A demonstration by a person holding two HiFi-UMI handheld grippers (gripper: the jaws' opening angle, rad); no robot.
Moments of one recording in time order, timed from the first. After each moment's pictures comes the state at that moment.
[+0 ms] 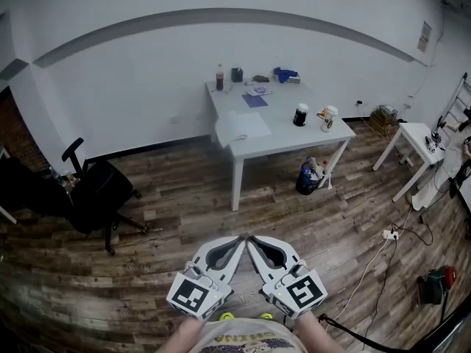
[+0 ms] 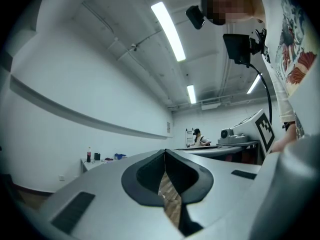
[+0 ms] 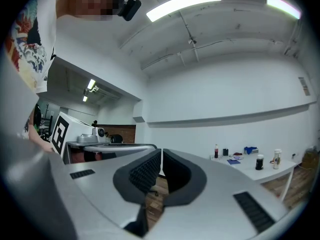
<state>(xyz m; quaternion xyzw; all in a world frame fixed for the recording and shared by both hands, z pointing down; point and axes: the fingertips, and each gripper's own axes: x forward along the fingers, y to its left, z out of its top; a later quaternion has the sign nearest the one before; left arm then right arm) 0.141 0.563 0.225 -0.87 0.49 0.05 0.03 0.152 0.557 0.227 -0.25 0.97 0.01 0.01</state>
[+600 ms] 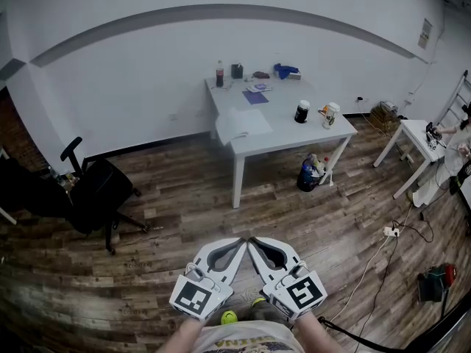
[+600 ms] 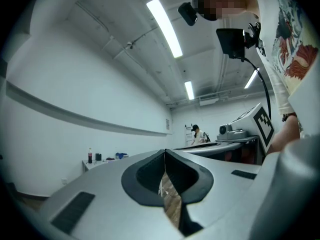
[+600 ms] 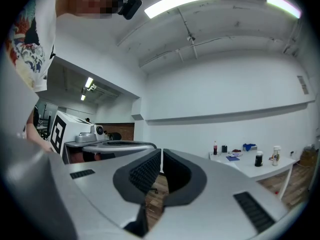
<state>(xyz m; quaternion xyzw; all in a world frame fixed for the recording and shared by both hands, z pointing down) 0.131 0.556 0.230 -0.87 0.48 0.03 0.05 0.140 0.550 0.240 -0.26 0.97 0.00 0.00</state>
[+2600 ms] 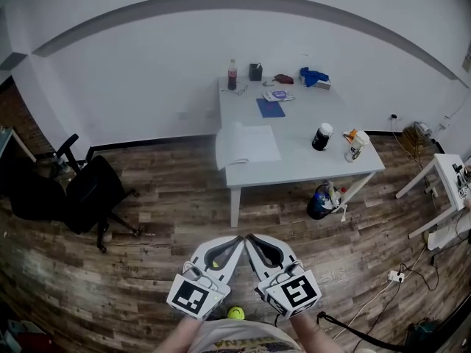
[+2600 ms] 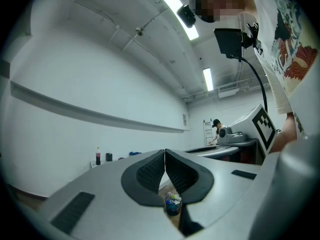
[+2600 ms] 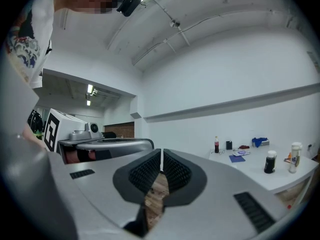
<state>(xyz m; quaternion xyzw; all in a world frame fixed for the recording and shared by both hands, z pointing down) 0.159 0.211 0.247 -0.83 0.56 0.02 0.04 0.165 0.198 0.266 -0.19 0.98 -0.03 -0.01</state>
